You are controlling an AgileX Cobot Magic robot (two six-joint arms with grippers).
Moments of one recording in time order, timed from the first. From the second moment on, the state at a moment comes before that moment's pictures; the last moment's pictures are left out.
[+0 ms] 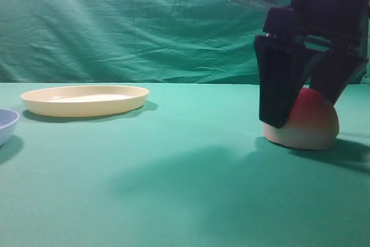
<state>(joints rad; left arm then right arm) -0.03 -0.02 0.01 0.09 0.36 -0.24 0.47 1.80 -1.02 0.17 0.72 -0.42</state>
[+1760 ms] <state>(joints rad) -0.03 -0.02 0.01 0.09 0.36 -0.24 0.77 2.37 -2.03 0.16 0.66 -0.47</state>
